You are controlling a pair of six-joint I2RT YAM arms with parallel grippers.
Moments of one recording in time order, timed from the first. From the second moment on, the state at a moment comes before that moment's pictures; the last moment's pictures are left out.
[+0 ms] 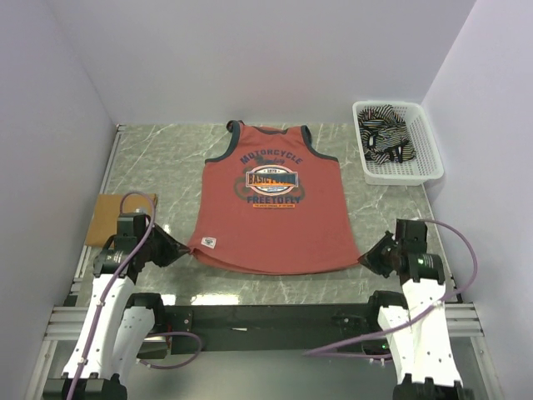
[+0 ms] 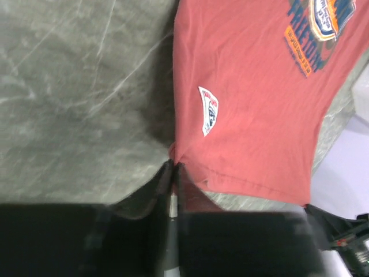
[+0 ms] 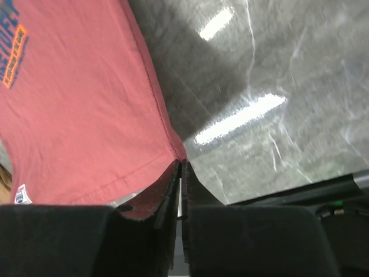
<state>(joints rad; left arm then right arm) 0.00 0.65 0.56 -0.81 0.29 -0.86 -0.13 0.62 0.59 -1.02 -0.18 0.72</state>
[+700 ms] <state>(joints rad) 0.00 1.00 1.14 -0.73 0.31 -0.76 0.78 0.90 0.82 -0.81 0.07 0.99</state>
